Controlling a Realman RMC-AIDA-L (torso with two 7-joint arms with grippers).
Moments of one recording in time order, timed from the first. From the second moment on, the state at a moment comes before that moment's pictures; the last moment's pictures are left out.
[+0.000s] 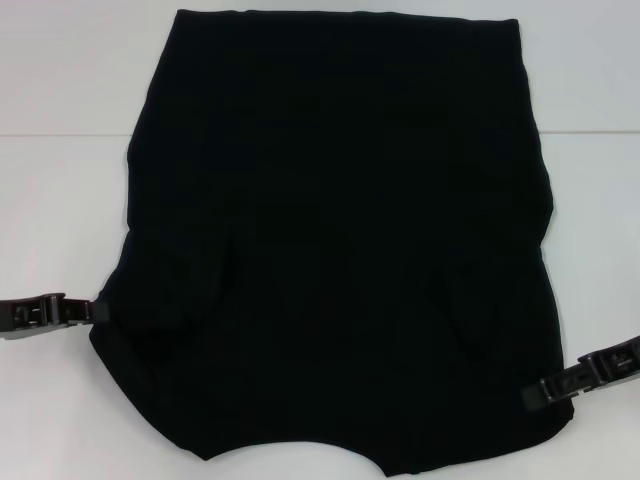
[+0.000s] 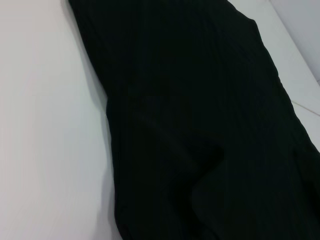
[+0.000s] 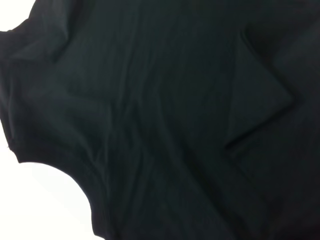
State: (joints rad) left arm -0.54 -2.00 0.27 0.72 2.50 1.54 -2.11; right arm 0.72 1.93 -0.76 -0.58 -2.53 -1.60 2.28
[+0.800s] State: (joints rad) left arm -0.54 -1.99 0.27 0.72 2.50 1.54 -2.11; right arm 0.73 1.93 -0.85 -0.59 -2.53 -1.59 2.33
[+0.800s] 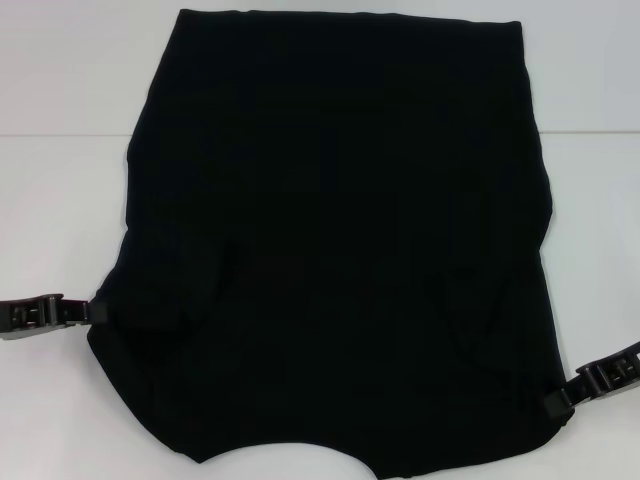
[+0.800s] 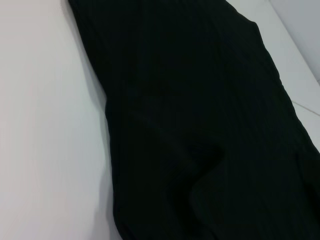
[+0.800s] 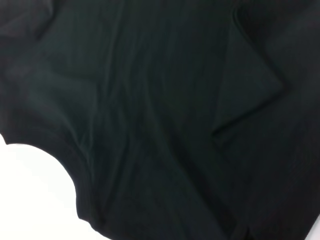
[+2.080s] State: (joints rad) left arm -0.41 -2.03 0.17 0.76 2.43 1.86 -2.08; right arm 0.51 1.88 -0.53 -0.59 -2.52 -1.64 2.06
